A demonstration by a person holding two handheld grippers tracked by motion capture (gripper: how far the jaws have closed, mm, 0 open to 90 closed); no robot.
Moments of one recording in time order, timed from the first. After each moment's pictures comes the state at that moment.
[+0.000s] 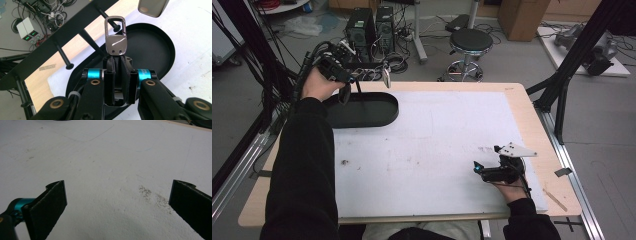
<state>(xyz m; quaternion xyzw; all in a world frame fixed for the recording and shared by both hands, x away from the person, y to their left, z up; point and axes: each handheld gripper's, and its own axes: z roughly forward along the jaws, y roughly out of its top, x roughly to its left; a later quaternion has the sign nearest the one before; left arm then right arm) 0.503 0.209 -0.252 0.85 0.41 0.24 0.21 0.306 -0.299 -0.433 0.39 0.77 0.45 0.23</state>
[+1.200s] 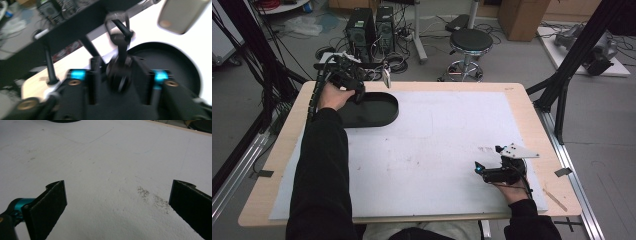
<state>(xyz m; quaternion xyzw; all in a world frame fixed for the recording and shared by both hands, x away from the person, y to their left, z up) 0.509 0.204 -0.301 0.79 0.44 0.31 0.28 0.302 -0.301 -0.431 0.39 0.77 0.45 0.23</state>
